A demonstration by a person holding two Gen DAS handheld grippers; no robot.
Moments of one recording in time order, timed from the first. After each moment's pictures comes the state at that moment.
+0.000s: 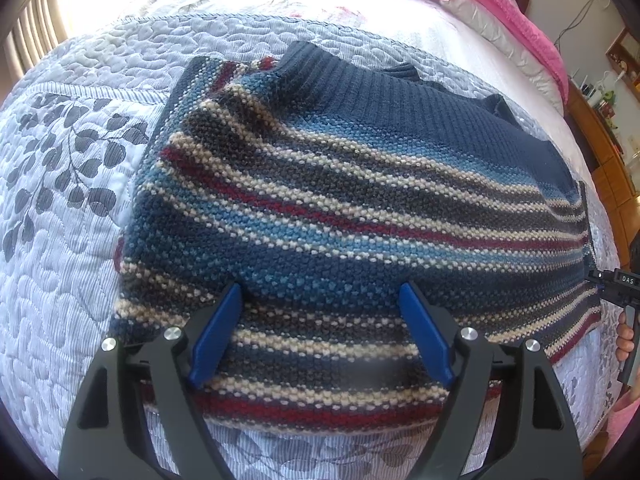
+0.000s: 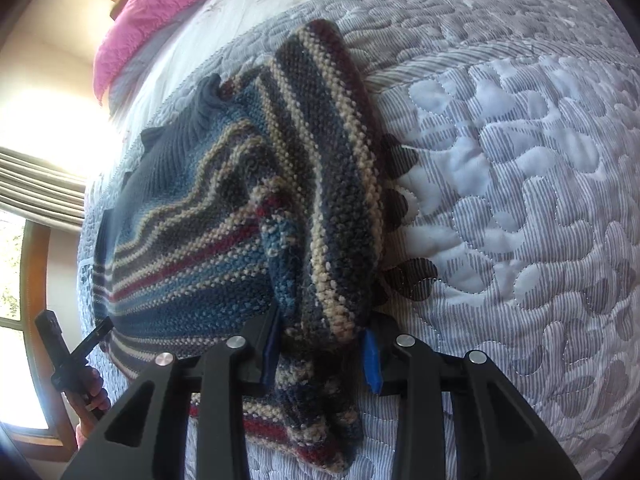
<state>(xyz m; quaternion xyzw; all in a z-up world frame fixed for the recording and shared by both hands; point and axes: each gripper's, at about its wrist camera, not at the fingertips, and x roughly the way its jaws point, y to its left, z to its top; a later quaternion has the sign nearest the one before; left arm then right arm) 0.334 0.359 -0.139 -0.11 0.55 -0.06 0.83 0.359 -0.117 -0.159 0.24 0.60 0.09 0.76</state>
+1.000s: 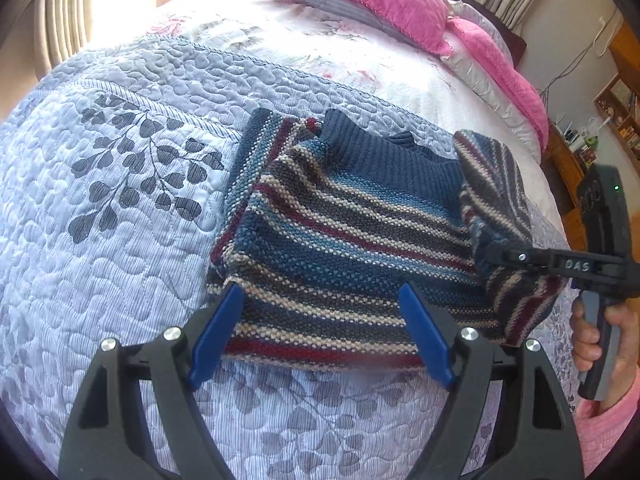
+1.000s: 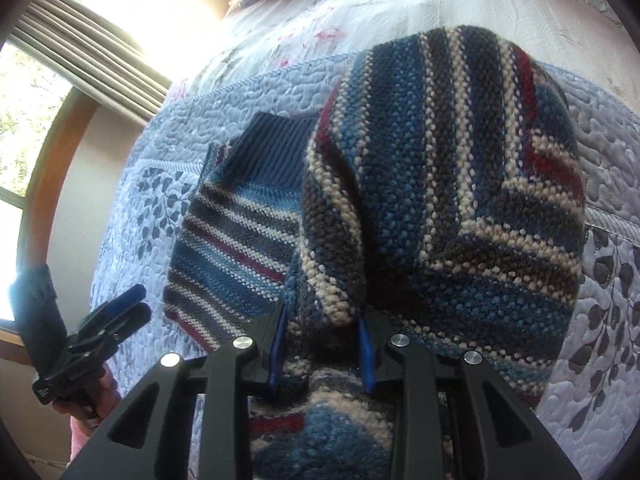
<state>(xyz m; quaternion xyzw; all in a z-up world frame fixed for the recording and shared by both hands) 0.292 0.423 -0.074 -0.17 0.50 -0.06 0.84 0.406 0.161 -0.088 0.09 0.61 0.23 0.75</state>
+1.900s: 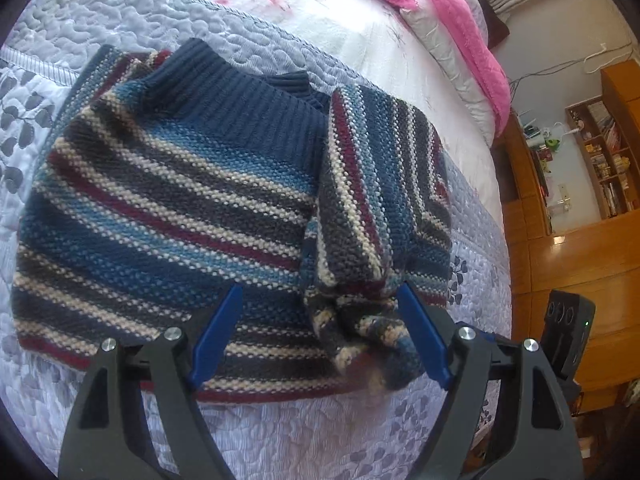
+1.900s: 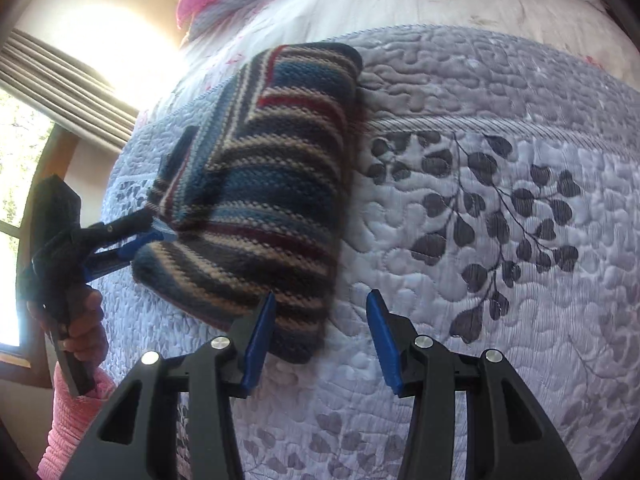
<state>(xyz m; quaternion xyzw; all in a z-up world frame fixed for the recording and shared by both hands) 0.363 0.313 -0.095 -0.27 0.57 -0.16 0.75 0.322 -0.004 -0.082 0.14 0.61 0.18 0.76</state>
